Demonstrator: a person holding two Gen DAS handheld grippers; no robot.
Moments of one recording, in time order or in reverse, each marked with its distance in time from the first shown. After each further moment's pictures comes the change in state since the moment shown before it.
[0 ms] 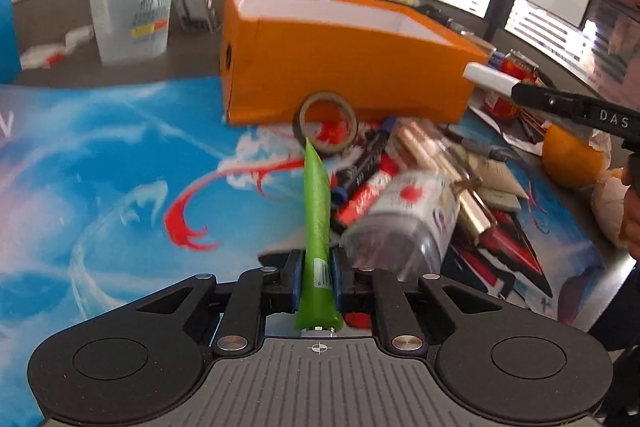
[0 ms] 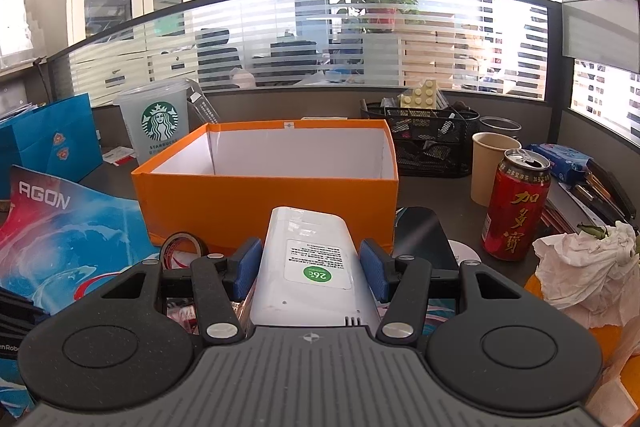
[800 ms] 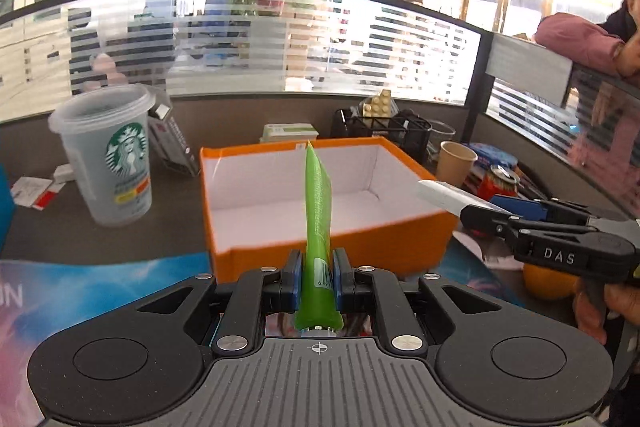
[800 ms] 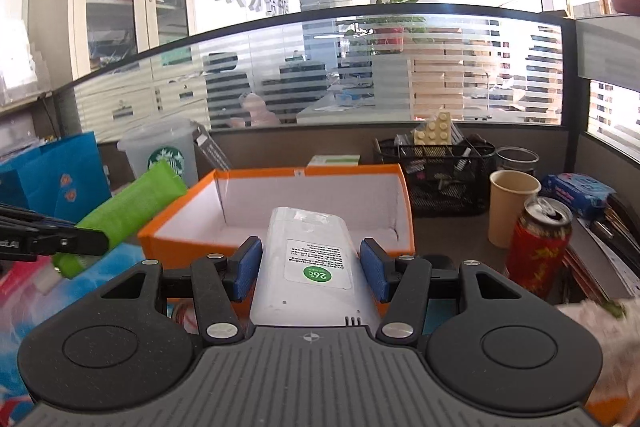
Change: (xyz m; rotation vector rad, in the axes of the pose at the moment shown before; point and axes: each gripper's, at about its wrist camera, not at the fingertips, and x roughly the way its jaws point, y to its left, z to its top) left arm -0.023 -0.022 0.130 0.071 -0.190 -0.011; right arm 0.020 -0.005 0.050 0.040 -0.066 0.046
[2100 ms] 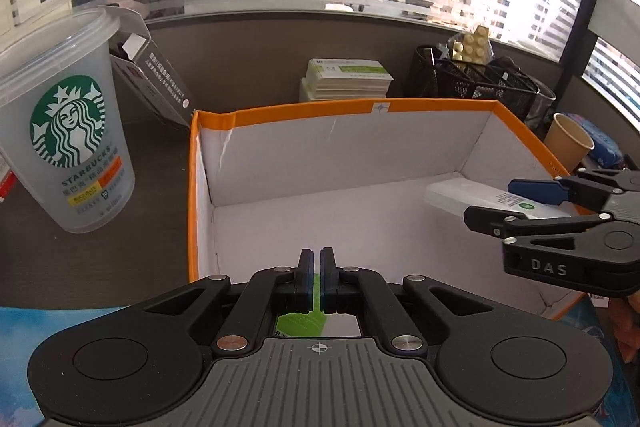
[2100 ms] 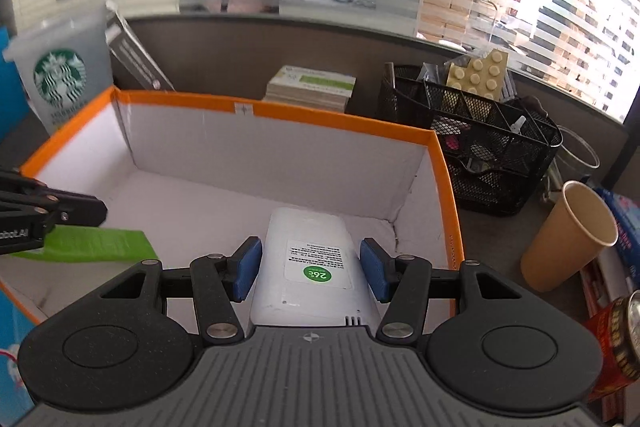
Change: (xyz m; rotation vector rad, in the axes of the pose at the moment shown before) left arm 0.172 0.047 0.040 -0.054 0.244 0.096; right arm 0.196 -0.013 0.035 -0.162 0.384 -0.107
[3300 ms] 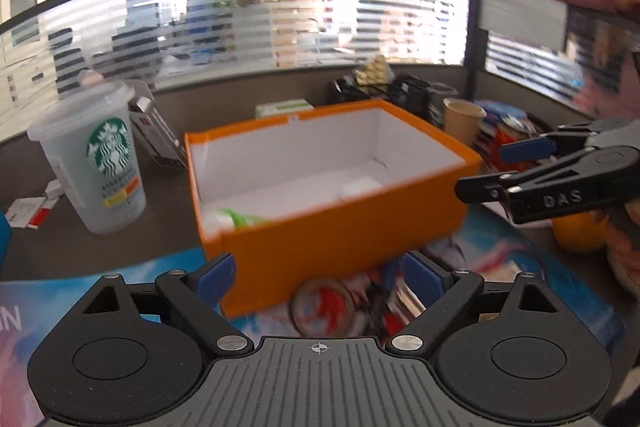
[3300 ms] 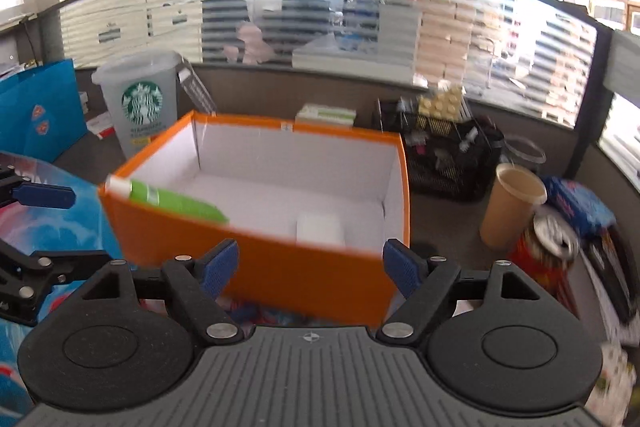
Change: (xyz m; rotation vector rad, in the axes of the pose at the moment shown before) left arm -0.122 -0.038 -0.109 0.196 -0.207 -0.058; right arm -0.141 0.008 -0.071 0.029 -0.152 0.040
